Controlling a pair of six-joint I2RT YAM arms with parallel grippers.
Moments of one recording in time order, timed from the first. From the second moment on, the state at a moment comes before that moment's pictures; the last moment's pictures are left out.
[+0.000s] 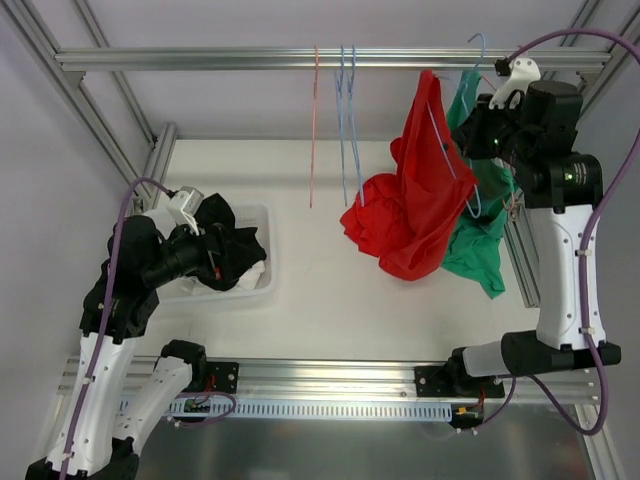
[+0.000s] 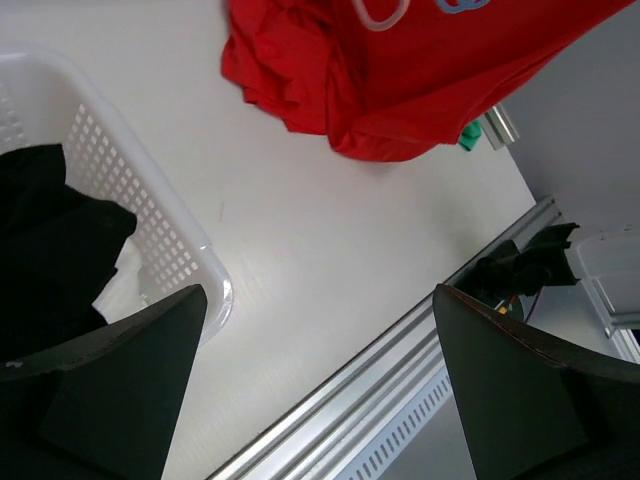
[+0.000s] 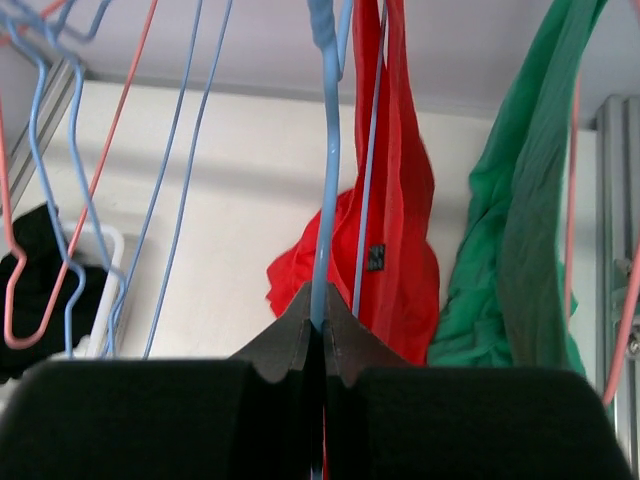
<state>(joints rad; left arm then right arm) -0.19 0.65 1.00 -0.75 0.53 -0.35 0.14 1.43 2.04 -0.96 -0.16 0.11</state>
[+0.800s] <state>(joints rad) -1.02 1.44 1.74 -0.42 0.11 -0.17 0.14 0.59 1.50 -1.08 -0.38 0.16</state>
